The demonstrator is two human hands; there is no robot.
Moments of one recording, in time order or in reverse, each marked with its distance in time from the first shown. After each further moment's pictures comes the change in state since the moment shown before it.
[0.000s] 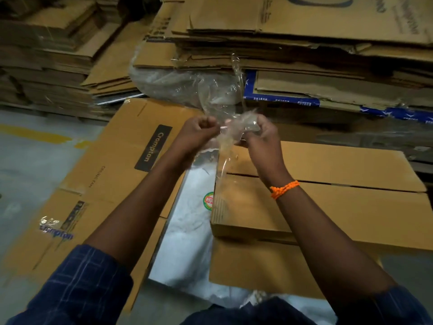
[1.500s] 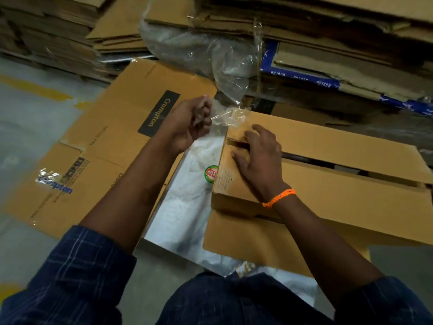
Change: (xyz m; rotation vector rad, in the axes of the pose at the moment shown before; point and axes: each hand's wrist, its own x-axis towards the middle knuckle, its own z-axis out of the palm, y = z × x) left_hand -0.026 -0.033 -0.029 -0.447 0.018 -0.234; right_hand -0.054 0.095 -0.018 -1.154 -0.193 -0.311
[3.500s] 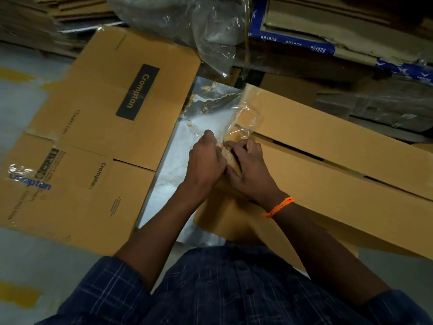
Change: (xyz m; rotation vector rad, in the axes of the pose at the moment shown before) left_hand -0.014 -0.139 0.025 1.178 0.298 0.371; right_hand -0.056 -0.008 0.014 0.294 -0.149 -0.008
